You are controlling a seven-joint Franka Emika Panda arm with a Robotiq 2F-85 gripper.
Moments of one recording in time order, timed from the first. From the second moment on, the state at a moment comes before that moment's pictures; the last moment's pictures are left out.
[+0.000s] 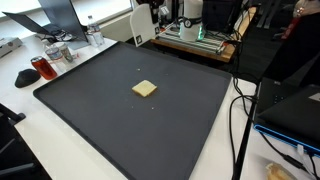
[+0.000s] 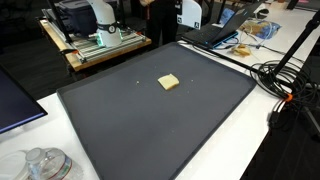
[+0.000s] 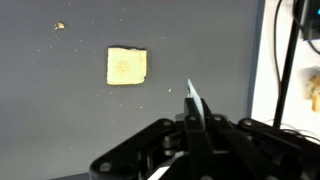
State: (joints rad) arm 0.07 -0.09 0.05 -2.13 0.15 2.11 0.11
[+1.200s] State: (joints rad) arm 0.11 0.22 0.03 -2.16 -0.17 2.41 0.56
